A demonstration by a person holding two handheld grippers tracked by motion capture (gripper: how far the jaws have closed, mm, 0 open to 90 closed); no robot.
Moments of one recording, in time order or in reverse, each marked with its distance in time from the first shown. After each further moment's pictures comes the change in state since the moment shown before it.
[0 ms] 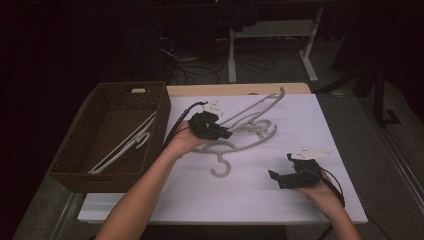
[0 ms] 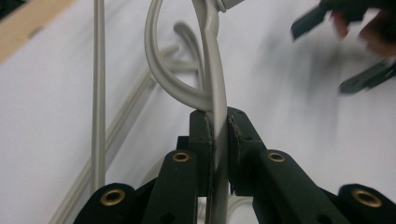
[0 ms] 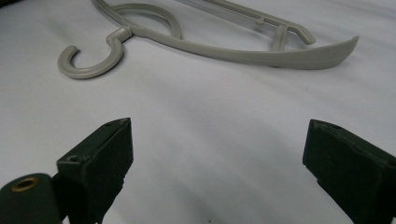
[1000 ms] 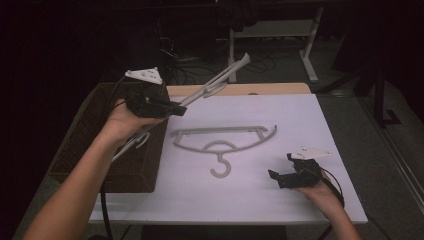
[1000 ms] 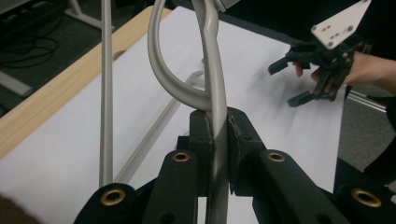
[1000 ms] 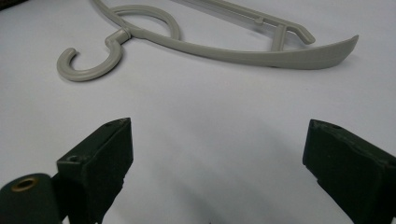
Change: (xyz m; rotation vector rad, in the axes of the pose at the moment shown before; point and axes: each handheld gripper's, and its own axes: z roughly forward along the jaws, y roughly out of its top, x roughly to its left) left arm 0.000 0.007 -0.176 -0.071 0.092 -0.078; right arm 0.000 0.000 0.001 -0.003 0.002 0.014
